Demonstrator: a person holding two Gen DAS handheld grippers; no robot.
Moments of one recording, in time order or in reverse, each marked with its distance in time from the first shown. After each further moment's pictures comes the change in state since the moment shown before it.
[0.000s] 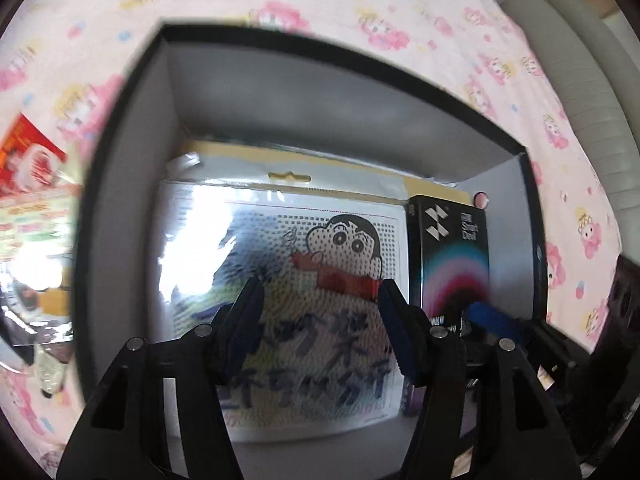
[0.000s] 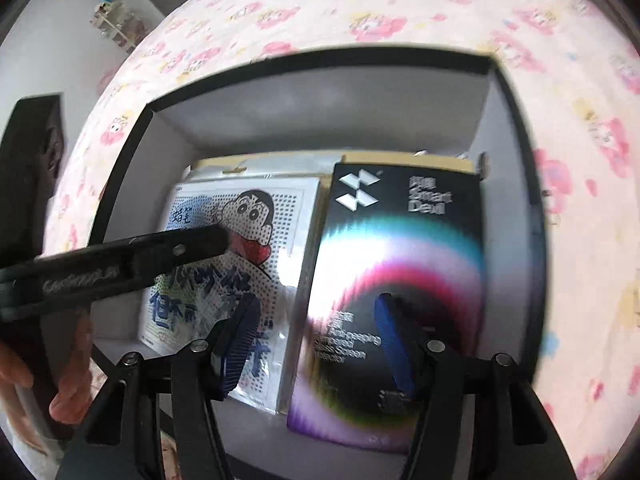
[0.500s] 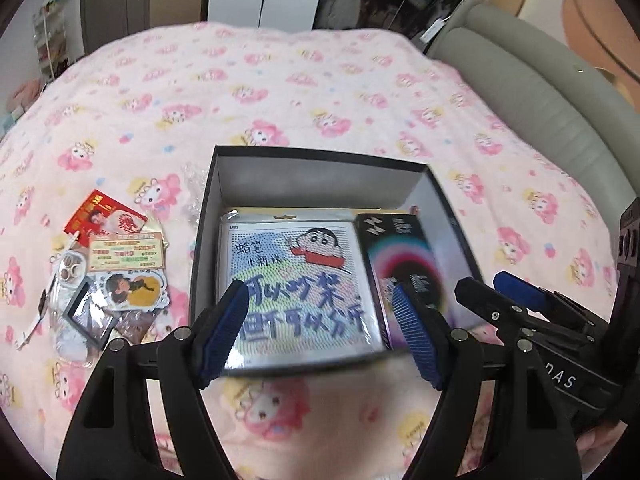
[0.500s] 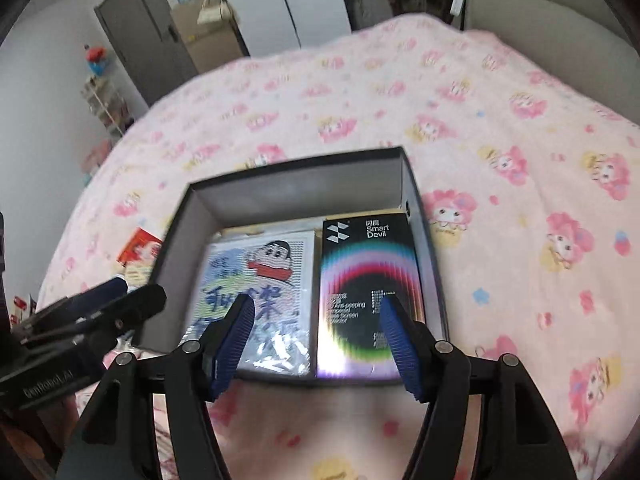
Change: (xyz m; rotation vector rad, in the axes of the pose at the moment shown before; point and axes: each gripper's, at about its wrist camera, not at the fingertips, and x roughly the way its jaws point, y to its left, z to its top) left arm -0.130 -0.023 -0.093 0.197 -0.345 0.014; right arm -0.096 0.046 -0.070 0.108 -0.354 -0.104
